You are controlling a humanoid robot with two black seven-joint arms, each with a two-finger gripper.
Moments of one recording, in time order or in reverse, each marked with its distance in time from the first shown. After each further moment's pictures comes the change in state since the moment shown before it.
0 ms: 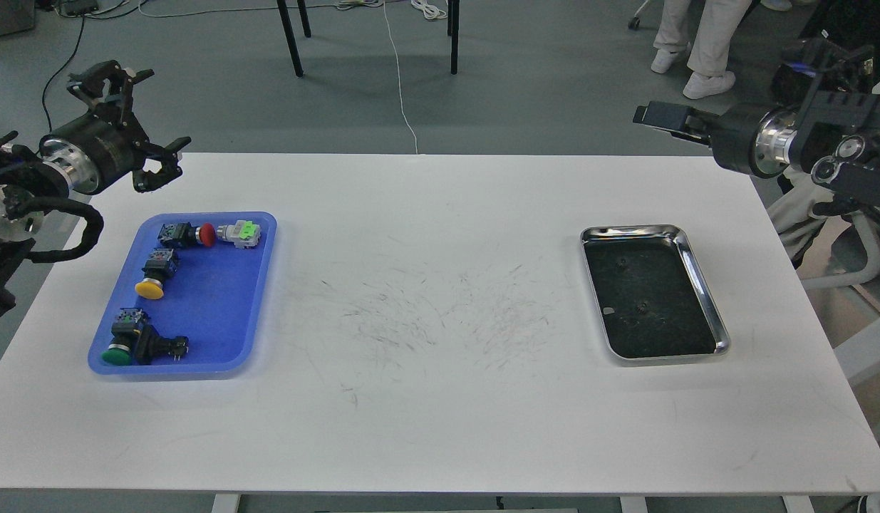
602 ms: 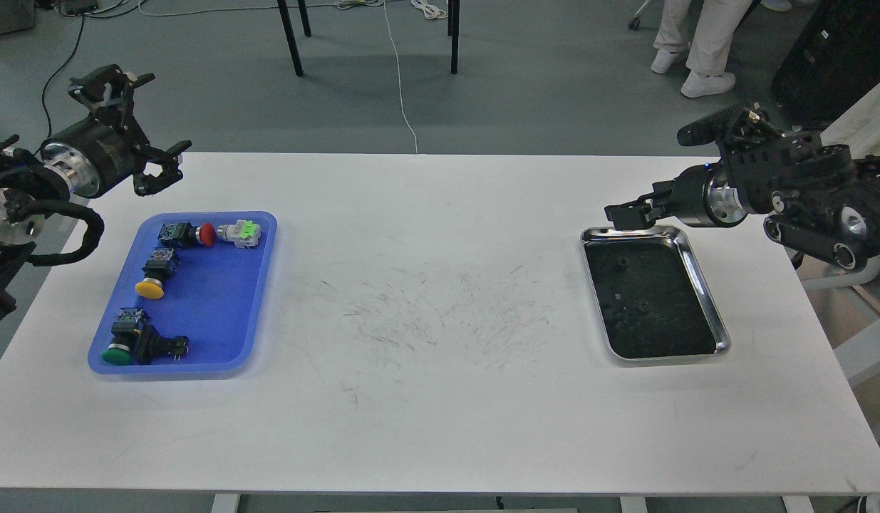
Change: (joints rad) left arm 0.008 0.000 -0.001 -0.002 -0.002 0.001 0.001; right arm -0.060 0.204 -0.237 -0.173 -0.277 -0.011 0.103
